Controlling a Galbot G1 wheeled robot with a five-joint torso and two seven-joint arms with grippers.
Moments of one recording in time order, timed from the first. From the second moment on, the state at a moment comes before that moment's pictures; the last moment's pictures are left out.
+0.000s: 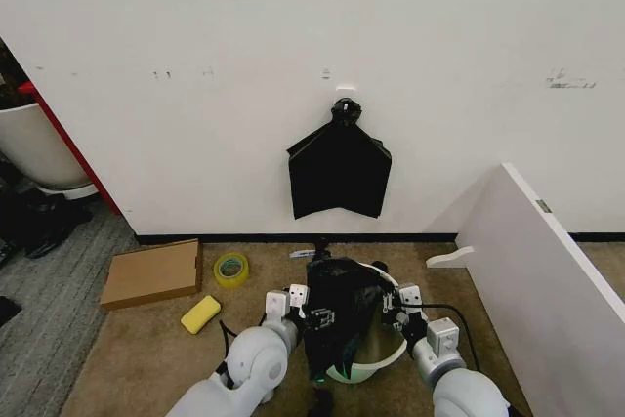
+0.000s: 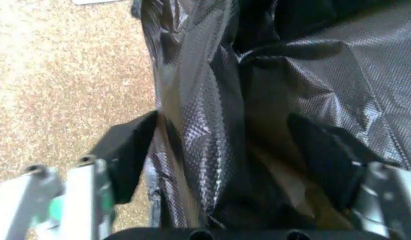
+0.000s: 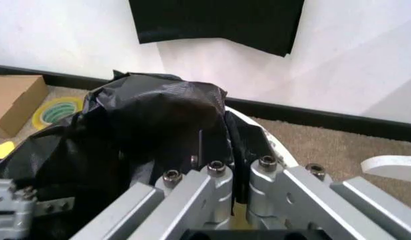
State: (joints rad) left arm 1.13 -1.24 0.06 -1.86 -0.81 0.68 -0.46; right arm -1.43 0.94 0.09 2.07 0.49 -0.18 0.37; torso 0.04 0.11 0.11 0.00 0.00
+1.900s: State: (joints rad) left arm 1.31 -1.08 -0.29 -2.12 -0.79 0.55 -0.18; right arm -1.45 0.94 0.22 1.90 0.59 0.28 -0.01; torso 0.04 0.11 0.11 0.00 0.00
